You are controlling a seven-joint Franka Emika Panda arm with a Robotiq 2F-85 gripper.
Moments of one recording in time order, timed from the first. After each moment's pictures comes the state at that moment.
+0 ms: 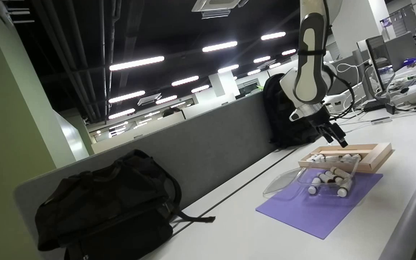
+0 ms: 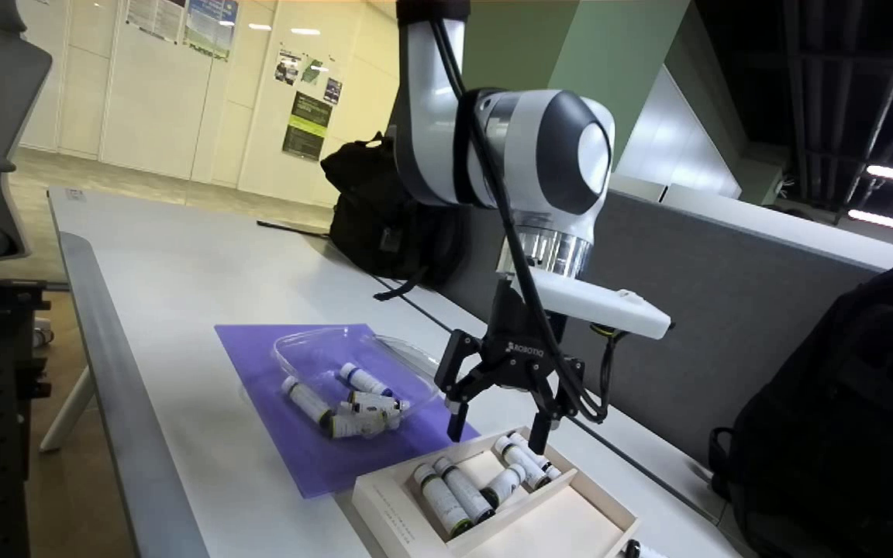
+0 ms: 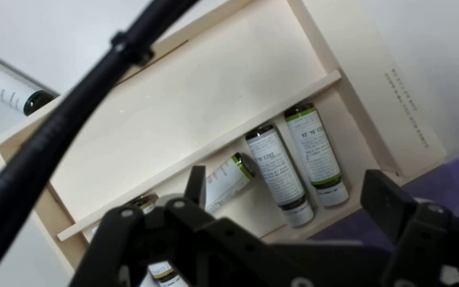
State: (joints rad) arm -0.15 0.42 -0.12 -2.25 -0.38 2.56 -0.90
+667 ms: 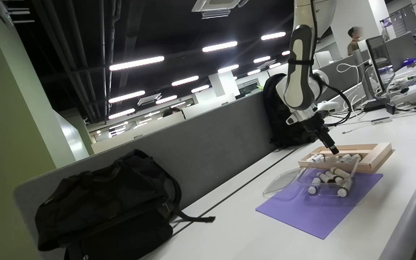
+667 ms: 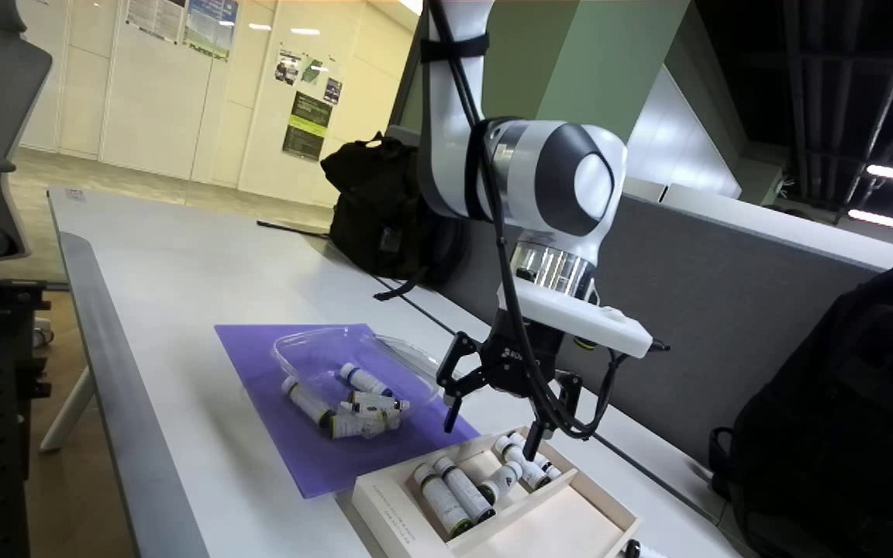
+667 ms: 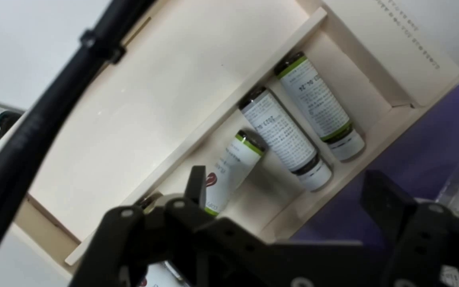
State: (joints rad) arm -0.15 0.50 -0.10 -2.14 -0.24 2.50 -0.77
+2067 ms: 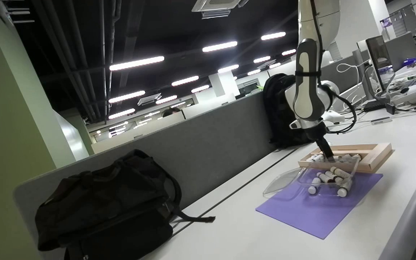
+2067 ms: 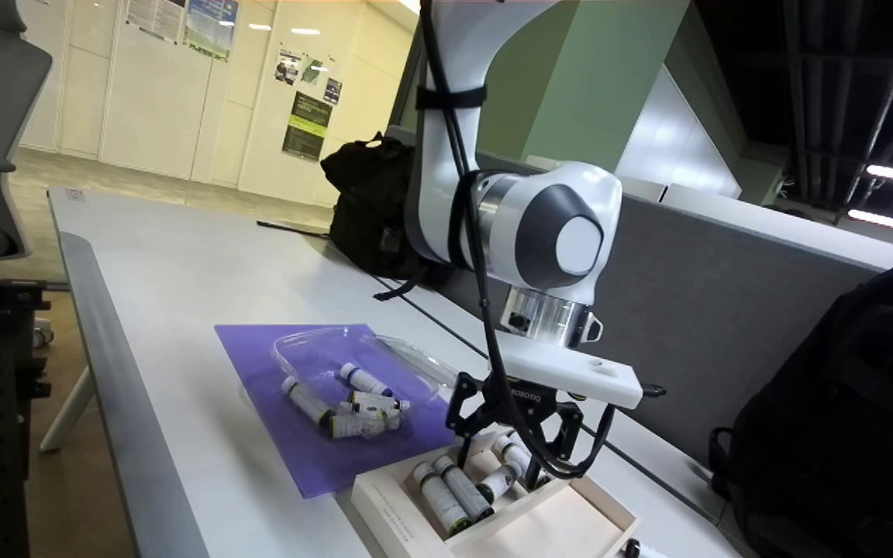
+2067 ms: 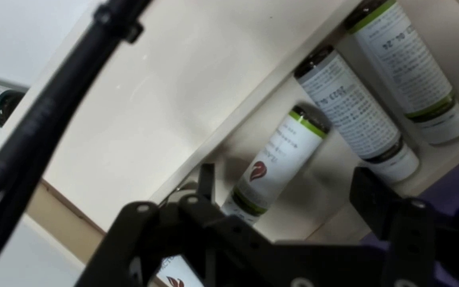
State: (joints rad) arm -0.20 0.61 -0.08 -2.13 -0.23 2.76 -0.75
